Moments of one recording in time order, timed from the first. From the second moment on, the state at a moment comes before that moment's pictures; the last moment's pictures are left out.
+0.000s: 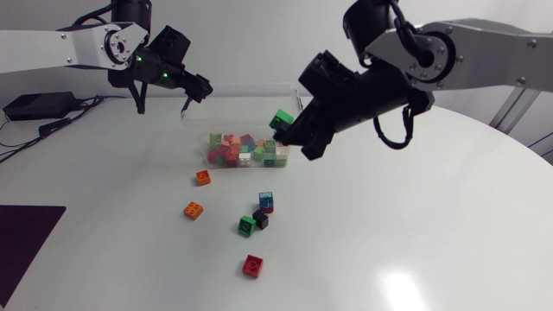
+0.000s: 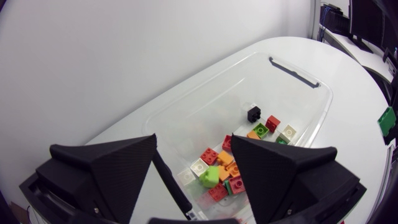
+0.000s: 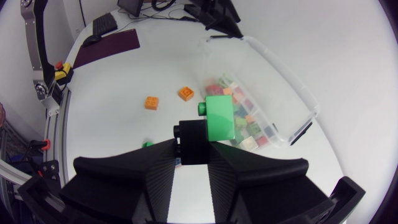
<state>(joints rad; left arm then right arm) -0.14 1.95 1.64 -0.32 0.21 0.44 0.49 1.62 1.34 -0.56 -0.41 -0.53</state>
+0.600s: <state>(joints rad) -0.13 1.50 1.17 -0.41 0.14 0.60 0.43 1.95 1.71 -0.43 -0.42 -0.41</state>
